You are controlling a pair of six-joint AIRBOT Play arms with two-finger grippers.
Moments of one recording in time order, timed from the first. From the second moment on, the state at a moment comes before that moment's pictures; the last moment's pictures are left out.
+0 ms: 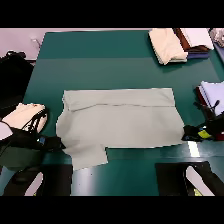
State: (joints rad) left arm 0.01 -0.53 0.52 1.04 -1.53 -1.57; right arm -0.37 -0.83 0.65 -1.34 1.59 1.37
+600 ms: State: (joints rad) left arm 0.01 -0.88 0.84 1.07 -1.29 -1.49; right arm -0.25 -0.98 0.99 -1.38 1.51 1.41
